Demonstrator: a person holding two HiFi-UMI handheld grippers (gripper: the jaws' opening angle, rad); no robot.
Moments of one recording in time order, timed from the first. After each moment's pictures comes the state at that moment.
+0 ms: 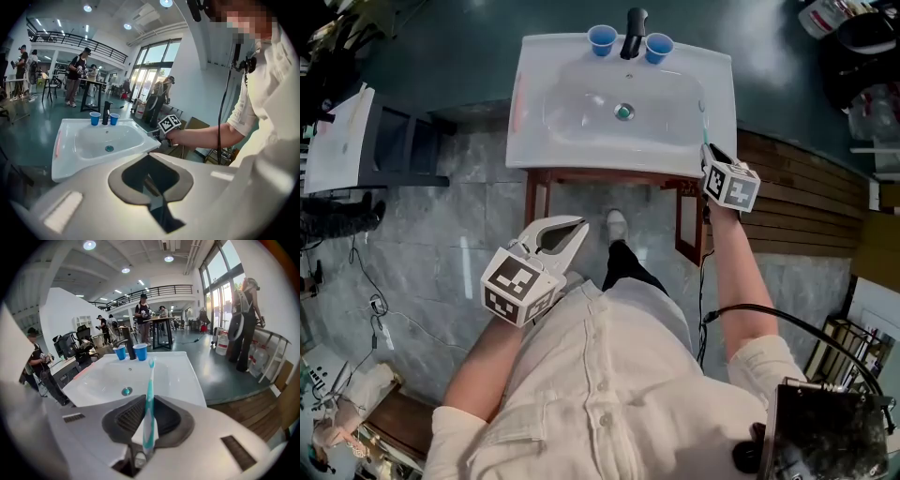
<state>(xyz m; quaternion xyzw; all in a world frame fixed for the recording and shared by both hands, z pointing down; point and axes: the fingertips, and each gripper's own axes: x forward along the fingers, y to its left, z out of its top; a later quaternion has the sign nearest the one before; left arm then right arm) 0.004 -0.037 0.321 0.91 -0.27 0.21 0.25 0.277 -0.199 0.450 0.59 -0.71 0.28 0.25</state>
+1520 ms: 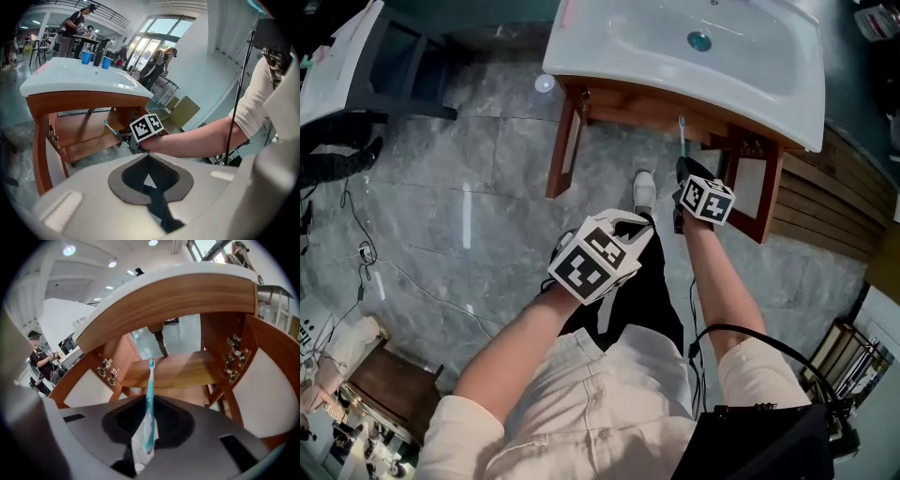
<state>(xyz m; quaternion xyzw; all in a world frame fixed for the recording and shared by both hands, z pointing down) 0.010 0.105 0.511 0.86 -0.16 0.32 0.36 0.104 -0.034 0.695 0.53 -0.72 0.39 0.22</state>
